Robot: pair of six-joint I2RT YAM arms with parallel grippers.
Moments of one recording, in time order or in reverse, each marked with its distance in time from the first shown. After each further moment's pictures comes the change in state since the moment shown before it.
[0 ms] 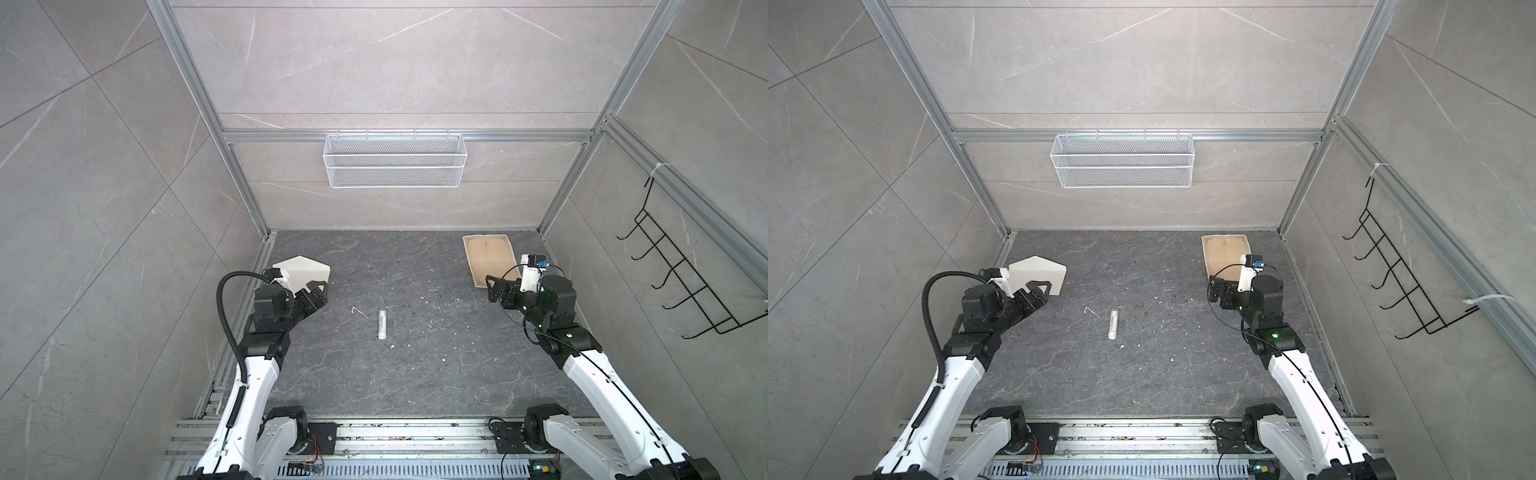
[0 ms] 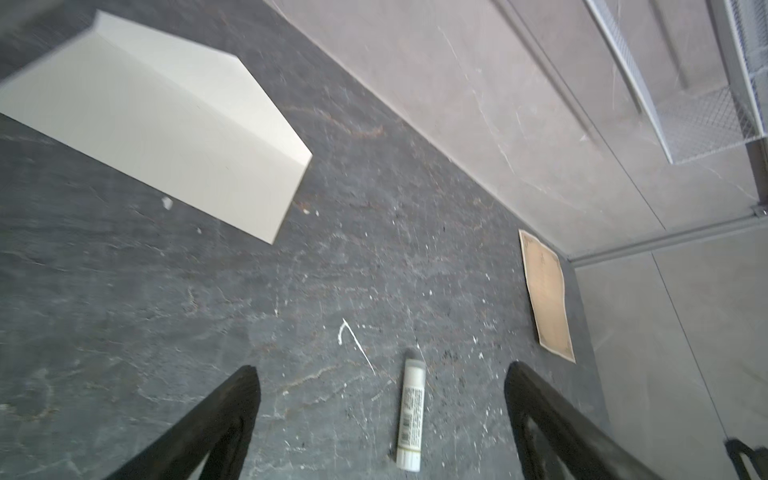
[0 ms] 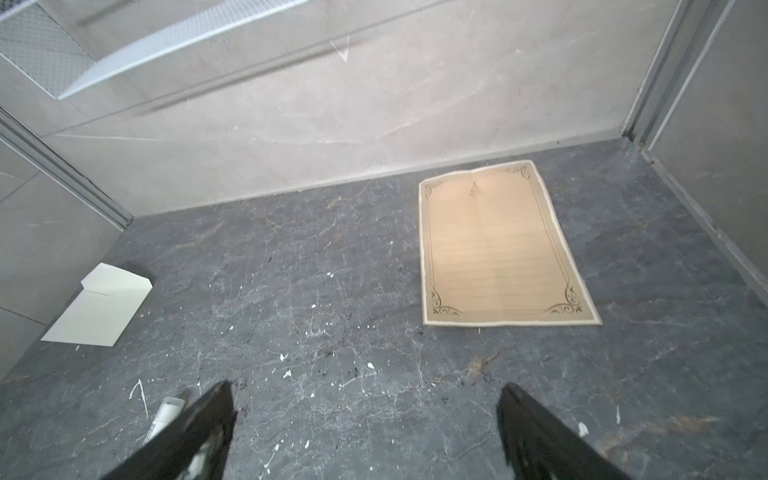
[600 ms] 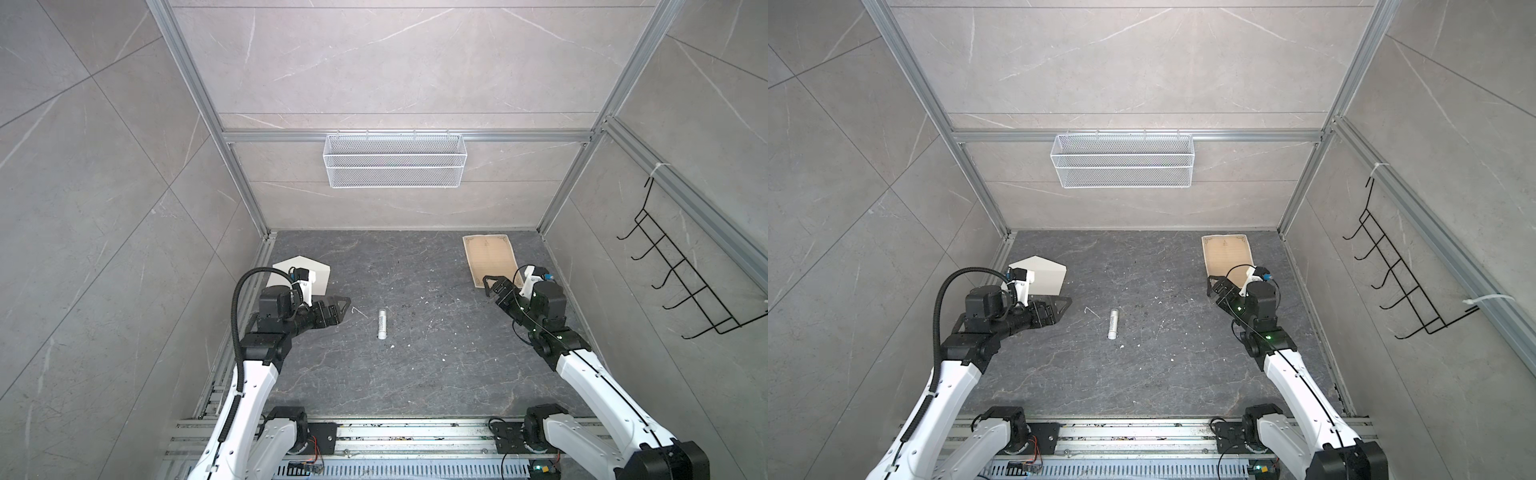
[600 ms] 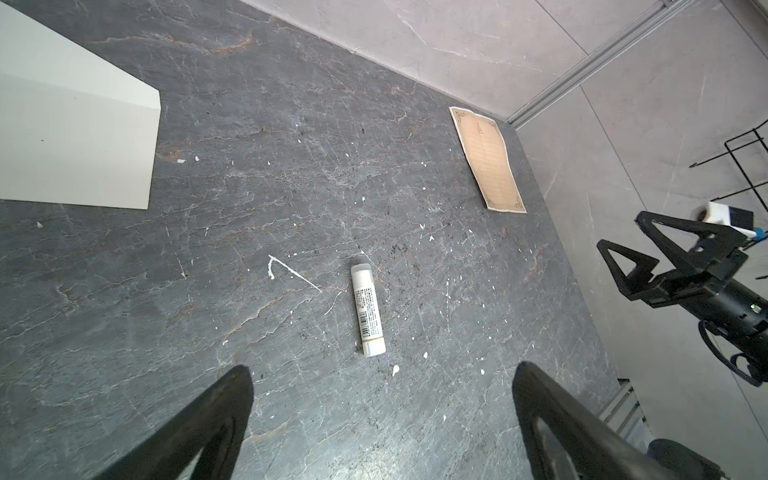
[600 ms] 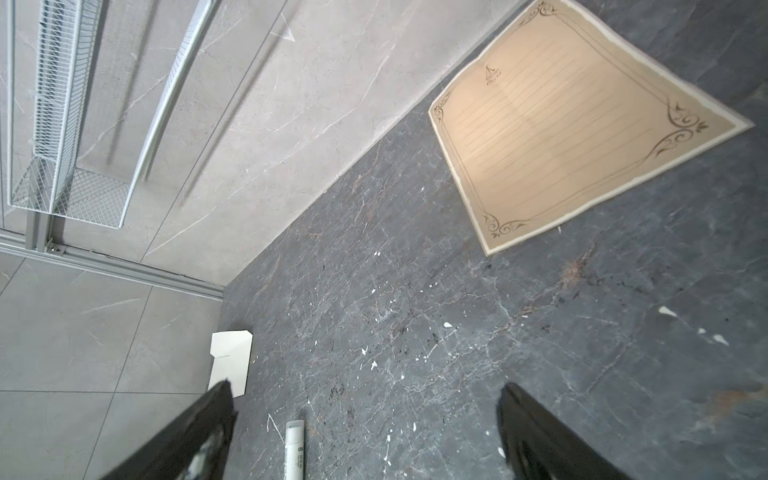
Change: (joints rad) left arm -0.056 -0.084 0.067 -0.217 0.208 0.283; right arm -0.004 0.034 -0.122 0.150 -0.079 0.539
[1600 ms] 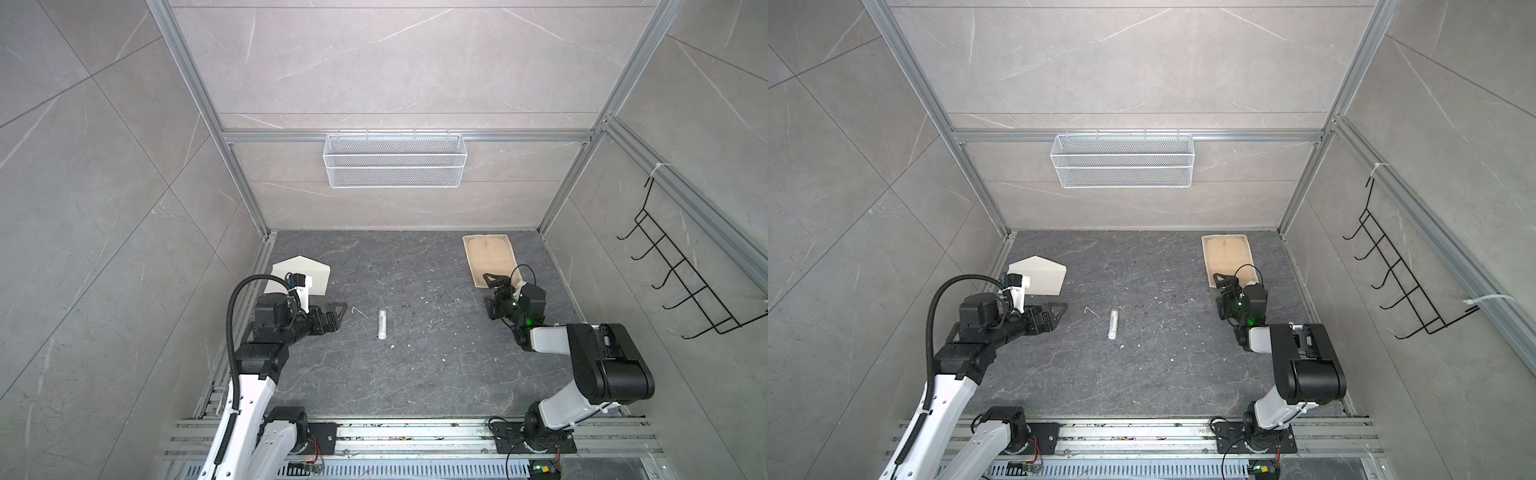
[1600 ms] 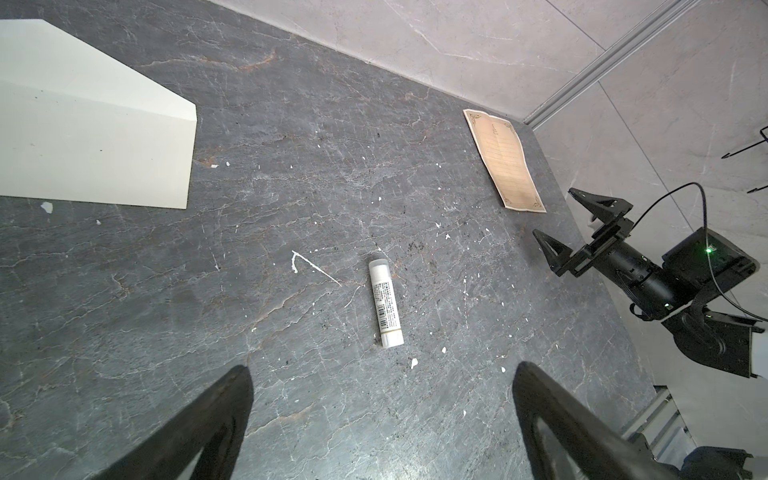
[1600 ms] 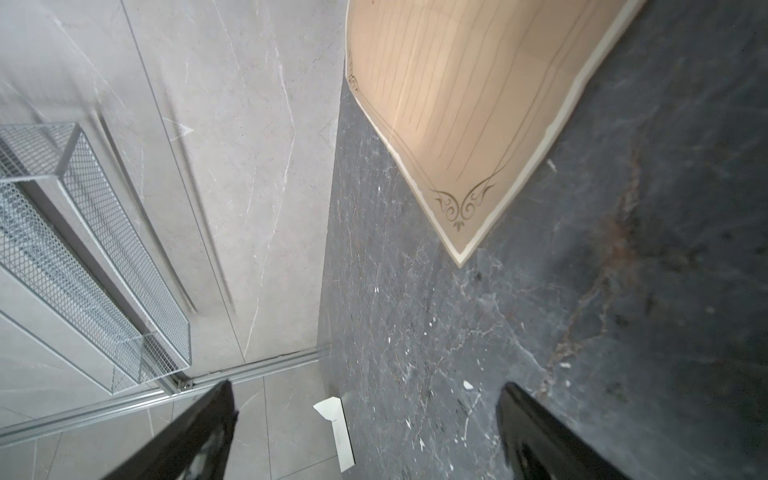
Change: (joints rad) left arm 0.000 -0.069 -0.019 -0.043 -0.057 0.028; right arm -0.138 0.653 -0.108 0.801 -0.182 0.561
